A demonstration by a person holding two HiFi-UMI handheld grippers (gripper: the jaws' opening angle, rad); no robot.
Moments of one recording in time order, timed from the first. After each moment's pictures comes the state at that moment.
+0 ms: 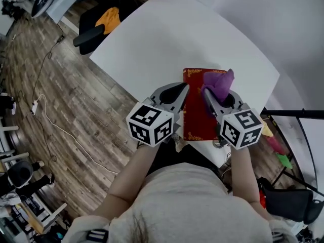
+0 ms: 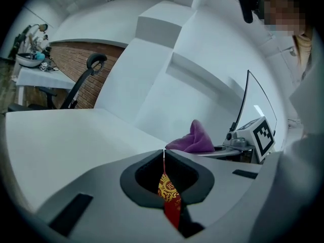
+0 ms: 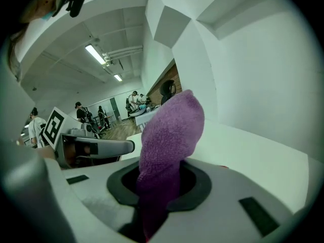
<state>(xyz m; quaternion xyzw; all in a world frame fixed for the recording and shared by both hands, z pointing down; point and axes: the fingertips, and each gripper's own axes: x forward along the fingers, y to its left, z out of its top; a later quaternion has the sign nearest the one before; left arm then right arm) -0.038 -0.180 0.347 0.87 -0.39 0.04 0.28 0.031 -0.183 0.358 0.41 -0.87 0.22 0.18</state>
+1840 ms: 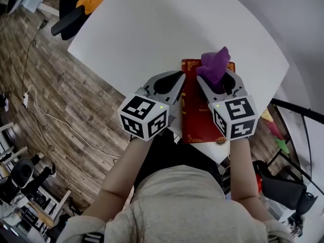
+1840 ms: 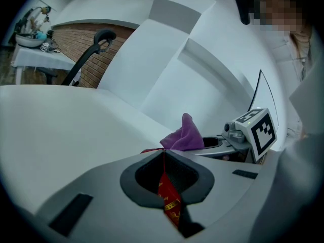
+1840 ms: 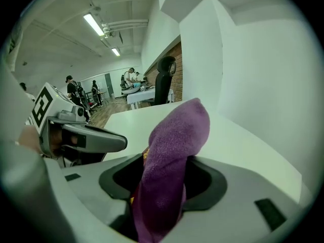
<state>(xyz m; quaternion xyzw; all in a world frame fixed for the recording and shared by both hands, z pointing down) -0.041 -0.219 0.420 0.86 -0.37 0.07 0.35 0.024 -0.234 0.429 0.42 -0.83 0.20 0.31</state>
